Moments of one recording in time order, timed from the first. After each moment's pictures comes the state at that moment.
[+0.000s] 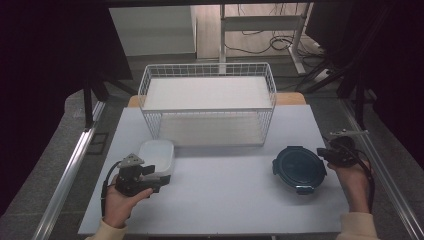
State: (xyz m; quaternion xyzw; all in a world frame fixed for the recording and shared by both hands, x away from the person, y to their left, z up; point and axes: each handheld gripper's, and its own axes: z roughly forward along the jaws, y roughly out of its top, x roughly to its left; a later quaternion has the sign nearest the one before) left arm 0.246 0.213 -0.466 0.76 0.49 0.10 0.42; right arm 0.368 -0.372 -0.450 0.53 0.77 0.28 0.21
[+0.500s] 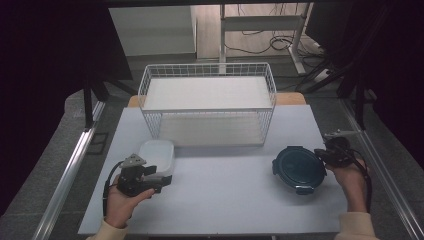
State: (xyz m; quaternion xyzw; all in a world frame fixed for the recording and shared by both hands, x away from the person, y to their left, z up) left arm 0.247 0.208 -0.467 0.76 0.48 0.09 0.42; right arm 0.370 -0.364 -0.455 0.52 0.79 0.26 0.21
